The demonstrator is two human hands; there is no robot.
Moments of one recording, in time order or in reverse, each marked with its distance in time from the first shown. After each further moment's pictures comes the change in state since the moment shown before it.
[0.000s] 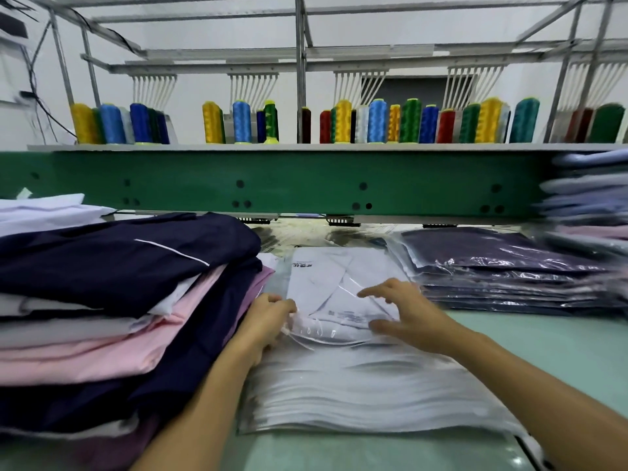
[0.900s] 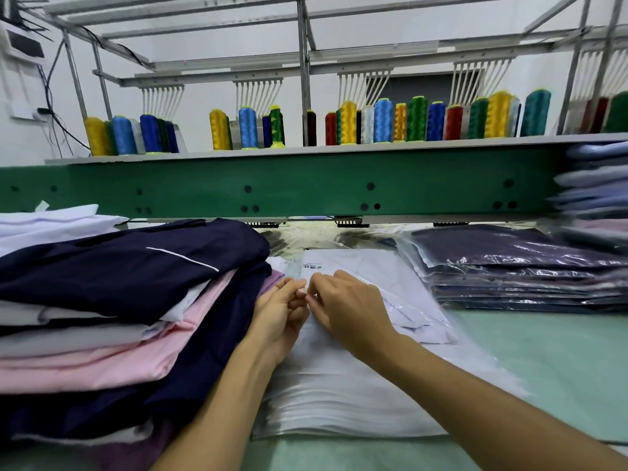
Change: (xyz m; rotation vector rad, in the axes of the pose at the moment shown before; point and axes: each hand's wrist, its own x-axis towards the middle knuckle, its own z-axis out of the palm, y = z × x) left_hand -0.014 0.023 0.005 -0.921 -0.221 0.036; right_hand 0.034 -0.119 0.047 -0.382 0.621 -0.318
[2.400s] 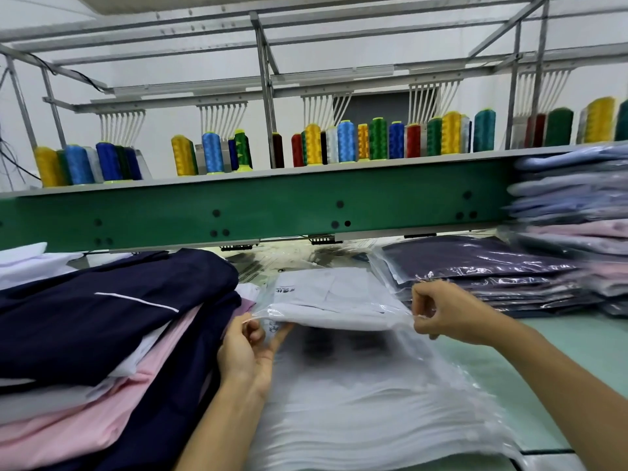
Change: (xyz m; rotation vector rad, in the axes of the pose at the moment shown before) left_hand 0.005 -0.014 0.007 -0.331 0.268 0.126; right_hand -0.047 0.180 -0.083 0.416 -0.534 0.543
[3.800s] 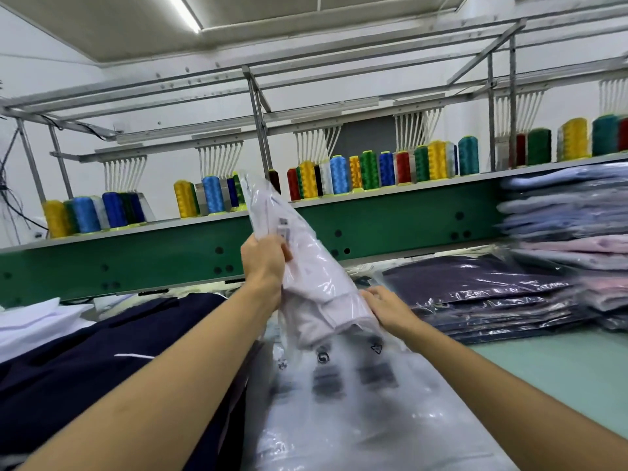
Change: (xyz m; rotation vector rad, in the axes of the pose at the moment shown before) left_hand -0.002 0.073 0.178 0.865 -0.075 0.398; right_hand 0.080 -0.065 0.042 0.387 0.150 0.243
